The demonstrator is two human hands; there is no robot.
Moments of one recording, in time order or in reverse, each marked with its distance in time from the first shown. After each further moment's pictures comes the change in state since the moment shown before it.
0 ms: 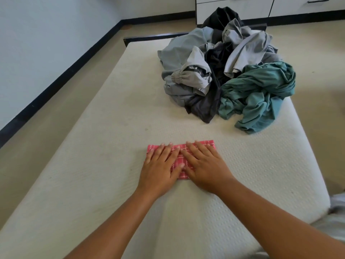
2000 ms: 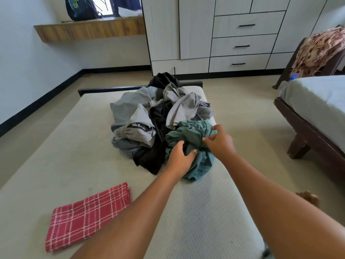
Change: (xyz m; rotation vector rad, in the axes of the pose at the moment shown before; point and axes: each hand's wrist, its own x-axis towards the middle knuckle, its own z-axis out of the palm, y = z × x) left_hand 0.205 0.201 -0.084 -1.065 -0.046 -0.067; right_hand 0.030 0.233 -0.150 0.697 0.471 0.754
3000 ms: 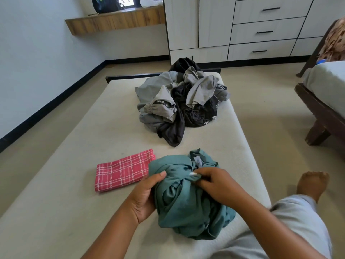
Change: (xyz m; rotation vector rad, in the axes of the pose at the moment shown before) left_hand -0.235 -0.067 -0.103 -0.939 -0.071 -0.395; right_hand -0.236 0.010 0.015 -0.098 -0.522 -0.247
